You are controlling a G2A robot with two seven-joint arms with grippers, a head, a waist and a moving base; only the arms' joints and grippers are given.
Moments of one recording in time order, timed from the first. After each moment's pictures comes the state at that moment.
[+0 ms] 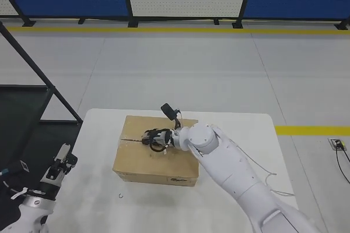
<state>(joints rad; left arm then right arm) 1.48 -1.20 -1.90 -1.83 -0.03 -0.18 -0.37 -0.30 -1.63 0.81 -0.73 0.12 0.07 0.77</state>
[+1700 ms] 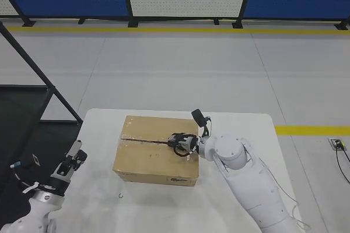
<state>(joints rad) 1.45 -1.19 -1.84 -1.84 -0.01 -0.17 -0.37 -0.62 -1.47 1.09 -1.25 -0.11 0.39 0.75</state>
